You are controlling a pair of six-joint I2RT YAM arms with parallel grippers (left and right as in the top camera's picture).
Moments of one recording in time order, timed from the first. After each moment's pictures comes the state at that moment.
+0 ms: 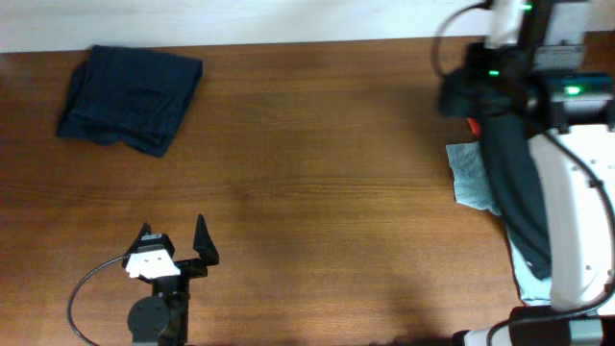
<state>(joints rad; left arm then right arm) -0.03 0.02 0.01 -0.07 -0.11 -0.16 0.05 1.62 1.85 -0.87 -0.01 -0.06</state>
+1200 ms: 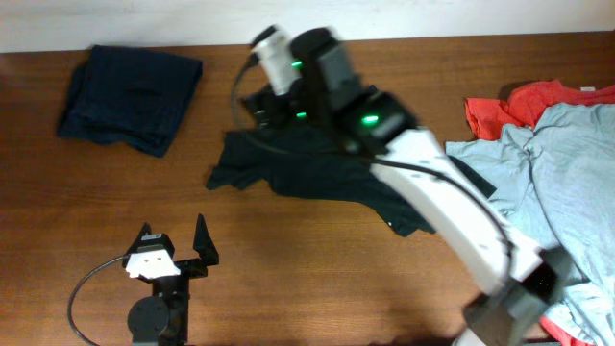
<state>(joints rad) -0.03 0.02 0.01 -0.07 -0.11 -0.16 0.59 1.78 1.87 -0.66 -0.15 -0.03</state>
